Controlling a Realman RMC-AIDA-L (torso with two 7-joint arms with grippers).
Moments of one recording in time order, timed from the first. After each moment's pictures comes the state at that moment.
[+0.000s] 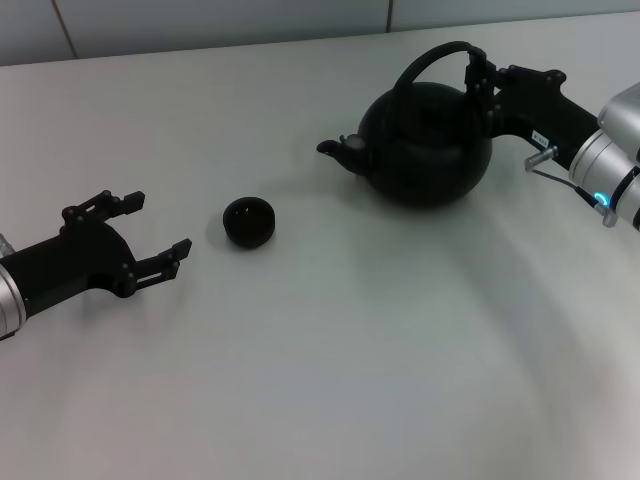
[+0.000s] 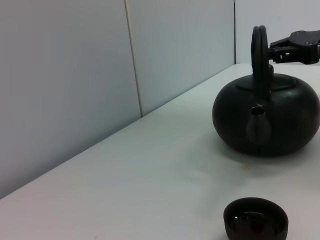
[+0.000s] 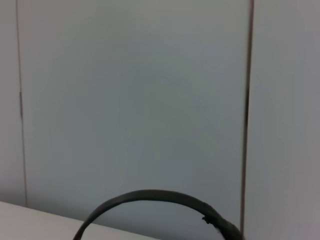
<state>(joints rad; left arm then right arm) -0.28 -2.03 1.37 0.70 1.37 1.00 -0.99 0.50 2.09 -1.06 -0.28 -0.87 -0.94 0.59</state>
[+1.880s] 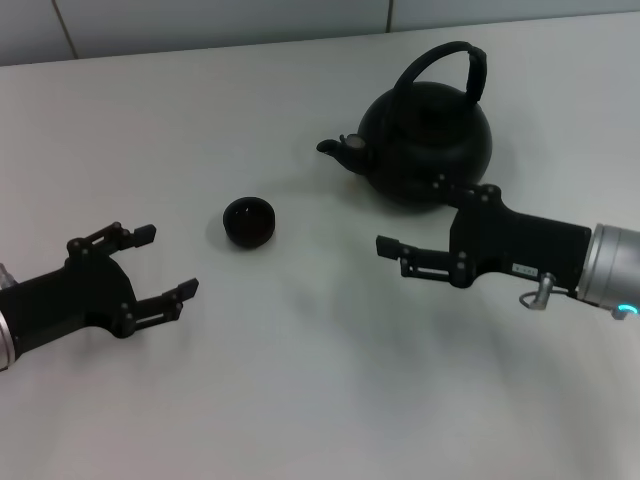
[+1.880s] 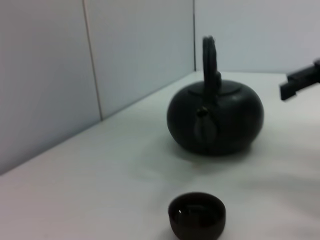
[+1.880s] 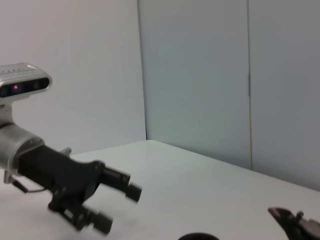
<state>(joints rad) -0.23 -2.02 1.37 0.73 1.42 1.13 -1.01 0.31 2.08 -1.09 -0.54 -1.44 -1.37 0.92</state>
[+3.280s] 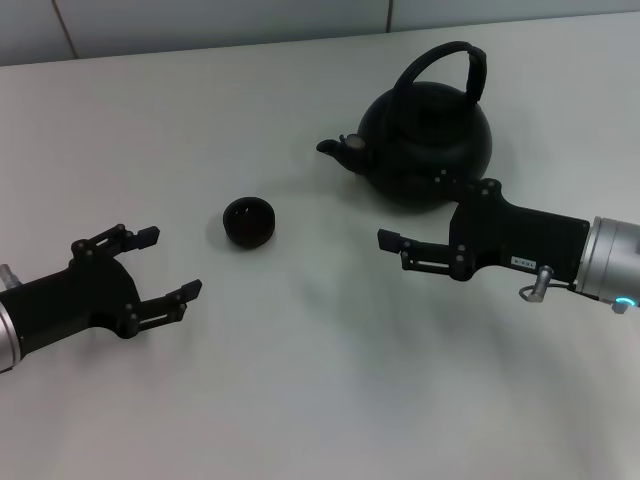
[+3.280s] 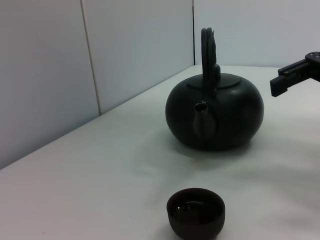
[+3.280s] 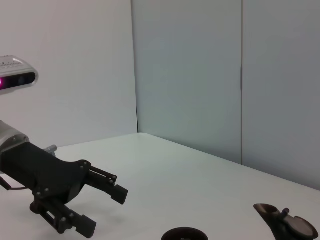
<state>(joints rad) -0.23 -2.03 1.36 0.74 1.45 1.12 -1.02 0.32 2.08 -1.10 -0.56 -1.45 -1.33 0.94</state>
